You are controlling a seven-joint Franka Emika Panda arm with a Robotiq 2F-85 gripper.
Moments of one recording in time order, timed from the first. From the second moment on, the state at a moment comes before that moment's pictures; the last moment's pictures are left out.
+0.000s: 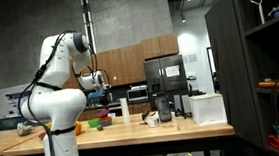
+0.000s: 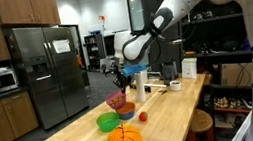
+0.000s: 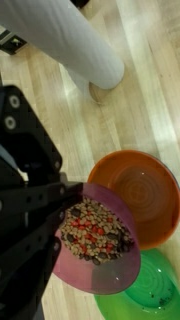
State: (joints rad) arm 0.30 0.19 0.15 -2.05 -0.15 2.45 0.52
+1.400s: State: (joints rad) arm 0.41 0.25 0.14 -2.00 -0.55 2.57 0.60
